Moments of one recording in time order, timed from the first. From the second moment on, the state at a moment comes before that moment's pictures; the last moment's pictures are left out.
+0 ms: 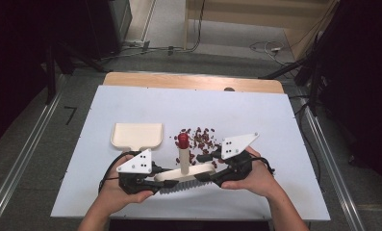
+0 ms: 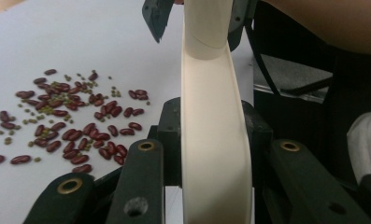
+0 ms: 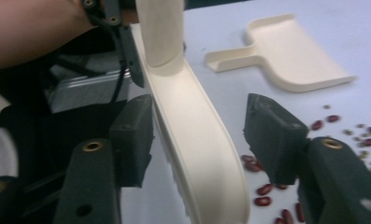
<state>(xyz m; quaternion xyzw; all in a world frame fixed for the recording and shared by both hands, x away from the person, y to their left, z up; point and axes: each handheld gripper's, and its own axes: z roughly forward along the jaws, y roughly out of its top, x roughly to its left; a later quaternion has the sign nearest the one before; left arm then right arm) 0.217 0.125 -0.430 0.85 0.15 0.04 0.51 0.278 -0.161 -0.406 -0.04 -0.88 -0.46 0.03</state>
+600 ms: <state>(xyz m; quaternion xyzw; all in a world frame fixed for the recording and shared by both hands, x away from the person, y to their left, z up) 0.217 0.119 -0.434 0.86 0.12 0.00 0.49 0.274 -0.149 -0.425 0.04 -0.90 -0.42 0.10</state>
